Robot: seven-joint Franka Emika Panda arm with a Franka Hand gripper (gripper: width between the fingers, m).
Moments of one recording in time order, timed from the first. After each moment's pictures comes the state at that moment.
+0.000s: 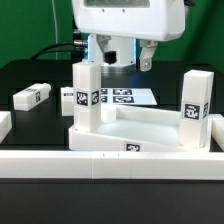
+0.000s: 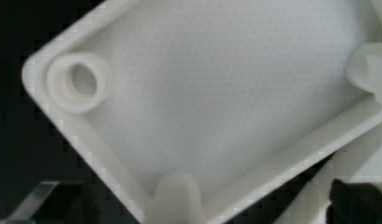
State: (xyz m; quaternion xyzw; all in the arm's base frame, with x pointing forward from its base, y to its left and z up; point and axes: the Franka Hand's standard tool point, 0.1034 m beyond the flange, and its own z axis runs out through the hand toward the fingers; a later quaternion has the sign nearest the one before) arm 0.542 -0.013 0.117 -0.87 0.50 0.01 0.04
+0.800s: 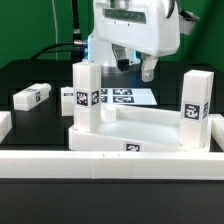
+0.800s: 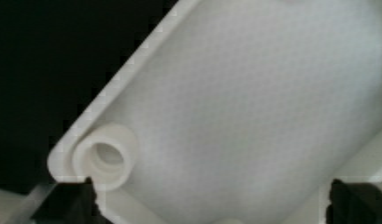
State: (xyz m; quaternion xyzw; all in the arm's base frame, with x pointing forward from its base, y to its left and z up) arm 0.519 0.002 0.097 -0.78 0.62 0.03 0.03
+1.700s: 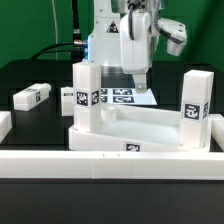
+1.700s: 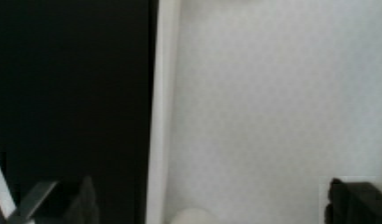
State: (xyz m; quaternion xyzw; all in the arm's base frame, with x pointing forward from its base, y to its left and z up) arm 0.501 0.021 0.071 -0.59 0.80 0.05 0.02
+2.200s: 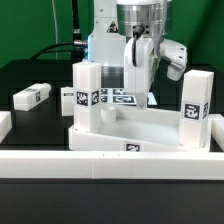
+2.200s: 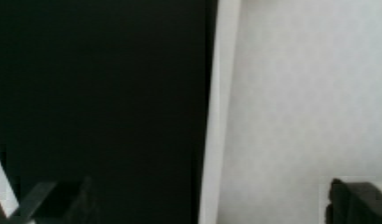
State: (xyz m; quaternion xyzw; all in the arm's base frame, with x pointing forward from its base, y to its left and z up) arm 0.487 0.025 0.040 -0.60 0.80 0.05 -0.01
